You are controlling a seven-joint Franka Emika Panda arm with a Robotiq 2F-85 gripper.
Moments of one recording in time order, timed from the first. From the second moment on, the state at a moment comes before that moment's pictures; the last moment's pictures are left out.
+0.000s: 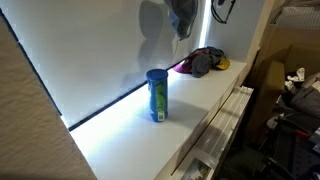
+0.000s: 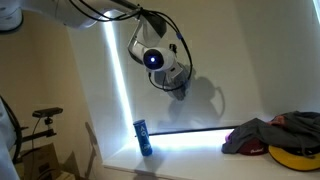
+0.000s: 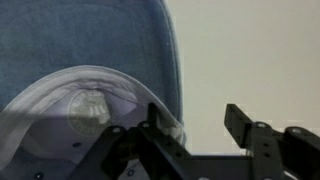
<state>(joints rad) -0.18 -0.04 -0.08 -2.14 2.37 2.27 -0.48</state>
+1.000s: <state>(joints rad) -0.26 0.41 -0.20 -2.05 2.21 1.78 0.24</state>
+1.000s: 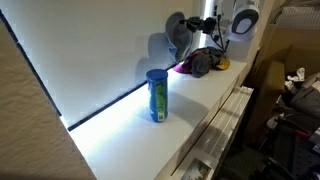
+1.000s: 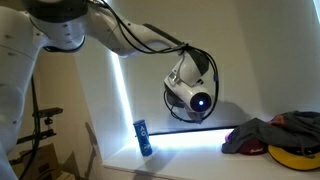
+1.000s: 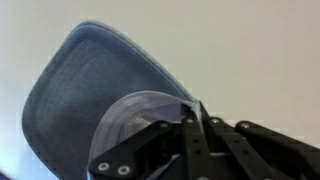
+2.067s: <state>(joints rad) -0.27 0.32 -0.22 -2.06 2.04 1.71 0.17</state>
